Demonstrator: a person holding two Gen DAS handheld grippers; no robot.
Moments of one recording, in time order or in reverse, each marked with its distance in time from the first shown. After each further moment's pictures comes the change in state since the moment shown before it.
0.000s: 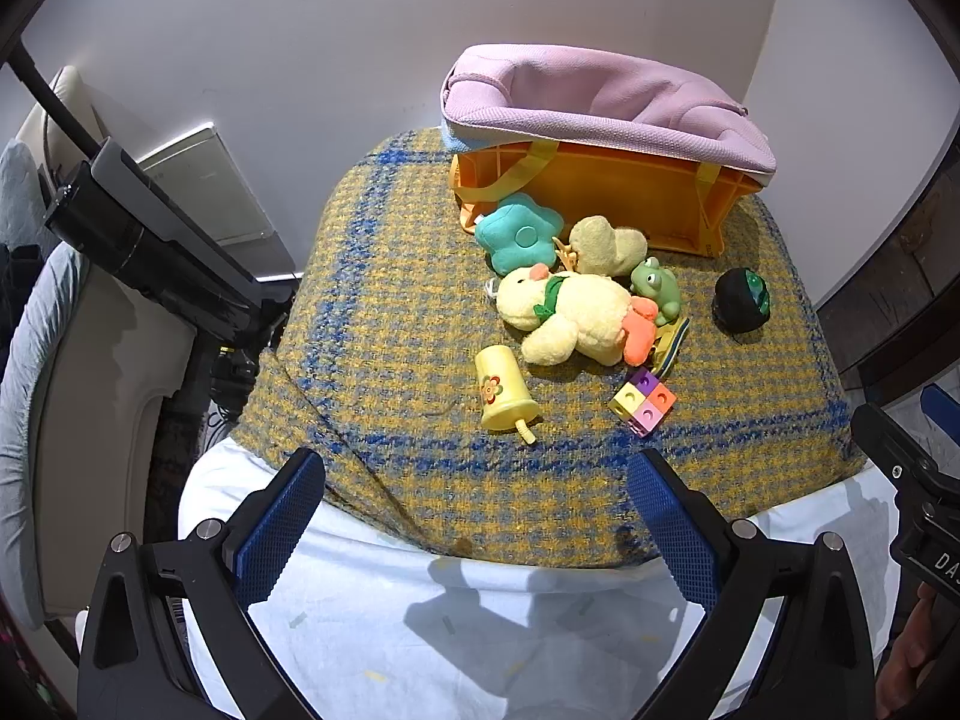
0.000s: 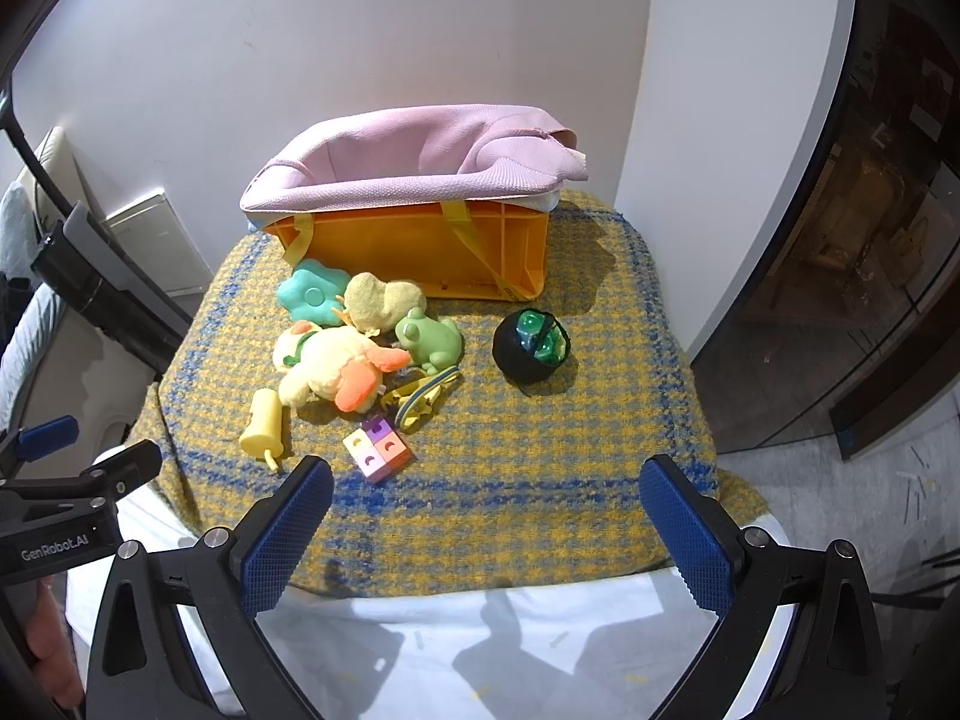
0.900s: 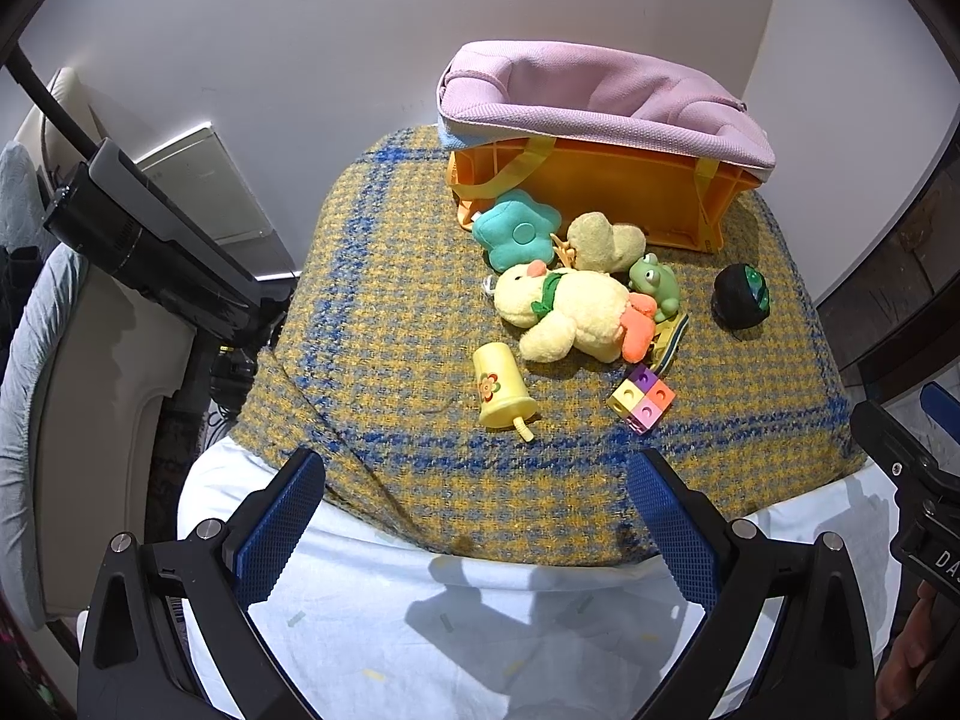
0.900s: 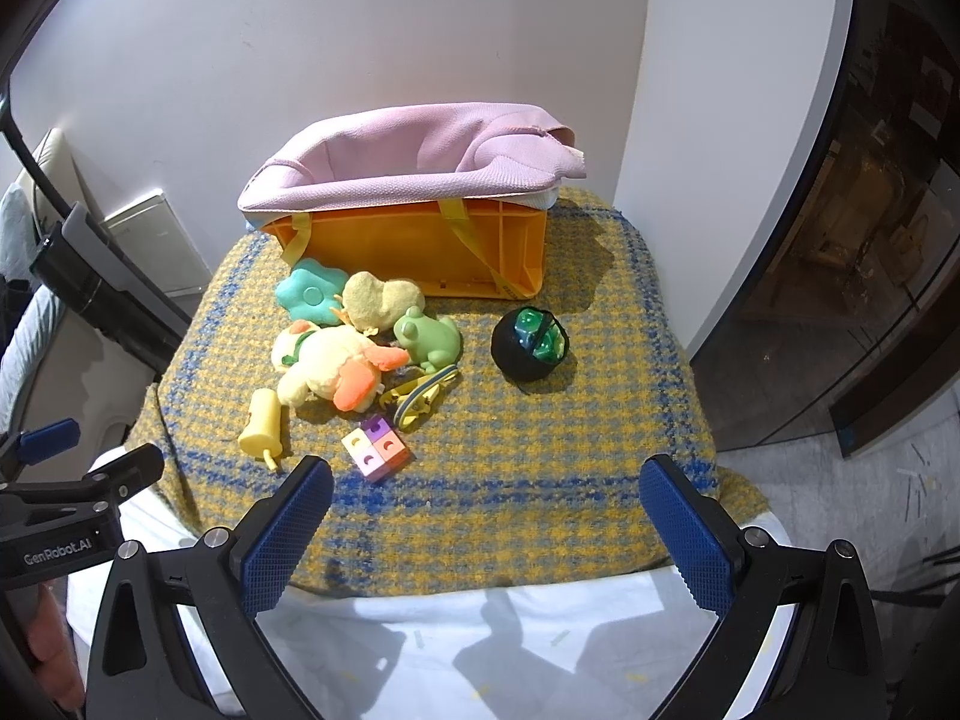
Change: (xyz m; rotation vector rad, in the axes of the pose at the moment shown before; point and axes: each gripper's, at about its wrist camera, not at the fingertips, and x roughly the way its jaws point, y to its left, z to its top) left arm 0.001 -0.002 -0.003 0.011 0.001 -0.004; right arm 0.000 0.000 0.000 0.010 0.004 -0.001
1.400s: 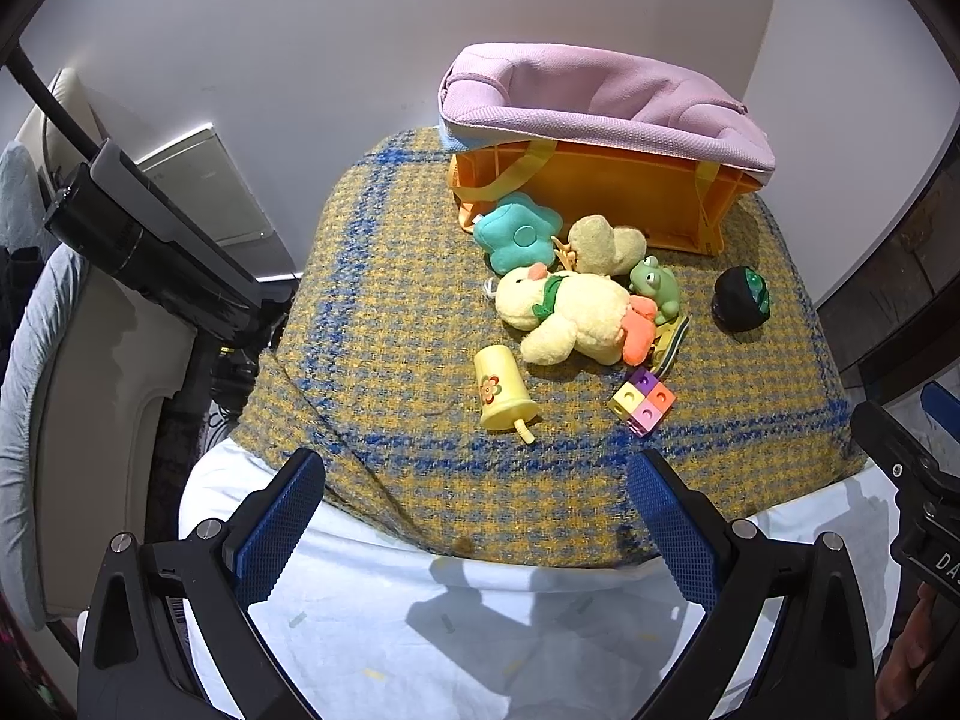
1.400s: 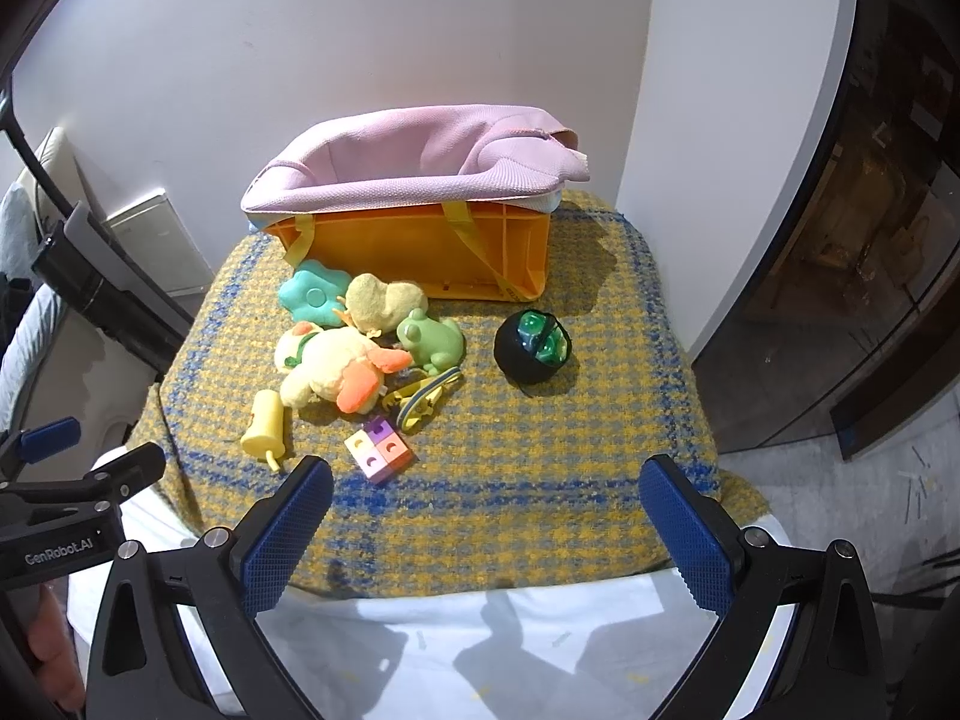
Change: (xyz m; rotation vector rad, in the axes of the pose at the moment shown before) left arm -0.001 0.001 0.003 0.004 0.001 -0.004; right arm -0.001 0.001 0.000 -0.002 -0.006 -0.002
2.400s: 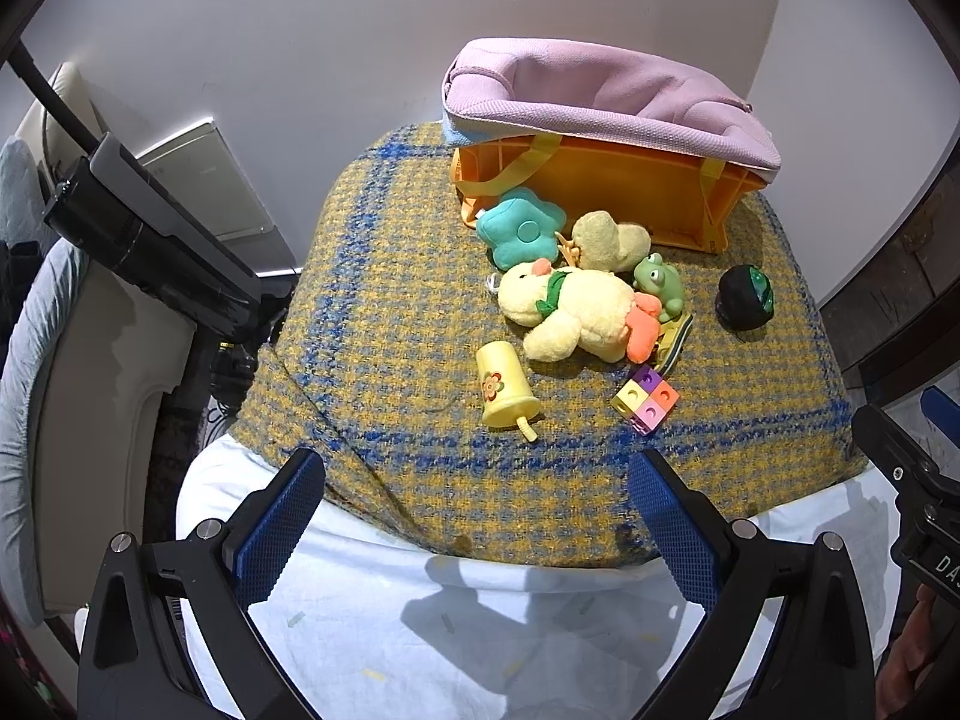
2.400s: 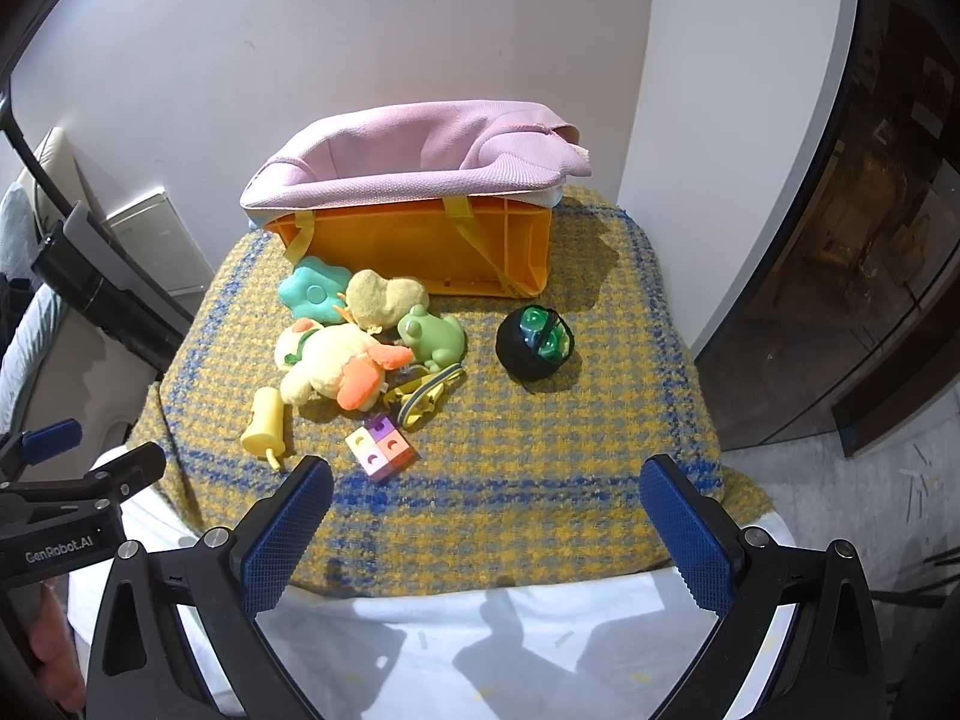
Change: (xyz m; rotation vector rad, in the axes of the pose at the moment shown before) left arm 0.003 0.002 -0.002 0.006 0.005 -0.007; right arm 0.001 0.001 0.001 0.013 0.008 -0.005
